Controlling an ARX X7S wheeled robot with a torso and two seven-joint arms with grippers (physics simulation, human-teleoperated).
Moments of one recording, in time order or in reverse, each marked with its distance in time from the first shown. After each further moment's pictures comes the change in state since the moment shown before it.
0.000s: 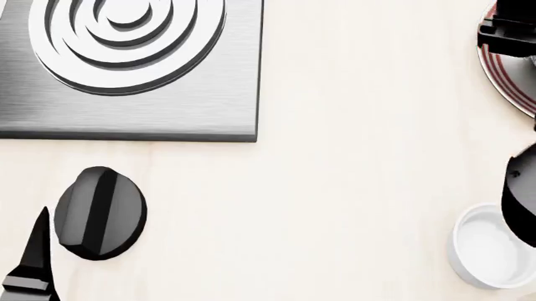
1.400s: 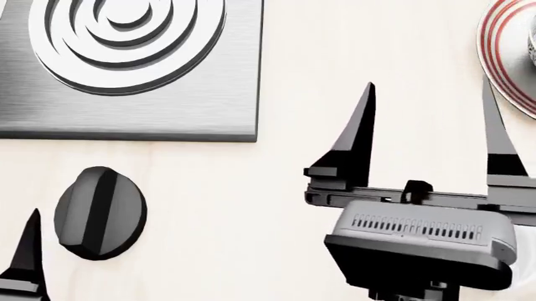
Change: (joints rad) left arm 0.022 -0.028 -0.004 0.009 0.013 0.026 0.000; right arm -0.226 -0.079 -0.220 -0.437 -0.513 0.120 0.307
